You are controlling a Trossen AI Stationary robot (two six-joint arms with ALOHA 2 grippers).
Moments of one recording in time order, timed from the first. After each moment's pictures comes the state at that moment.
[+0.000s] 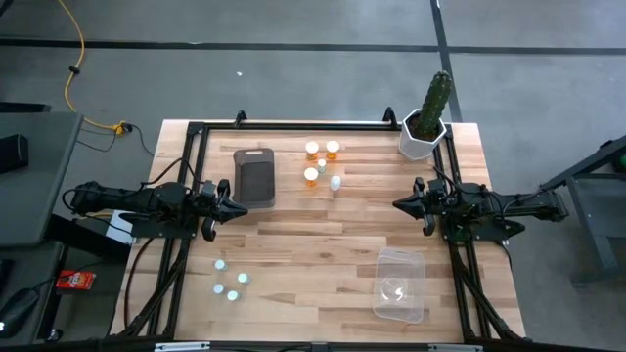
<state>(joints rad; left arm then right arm) 0.01 0.06 0.01 0.01 -0.02 -0.39 0.06 0.01 0.01 0.02 0.07 0.39</state>
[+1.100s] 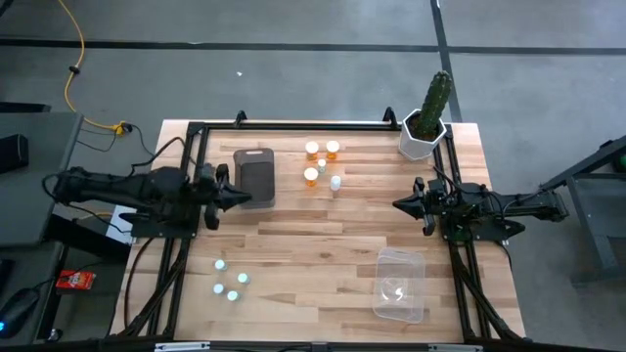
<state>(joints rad) 0.01 0.53 0.51 -0.14 -0.09 -0.37 0.06 0.01 0.01 0.02 0.07 0.39</state>
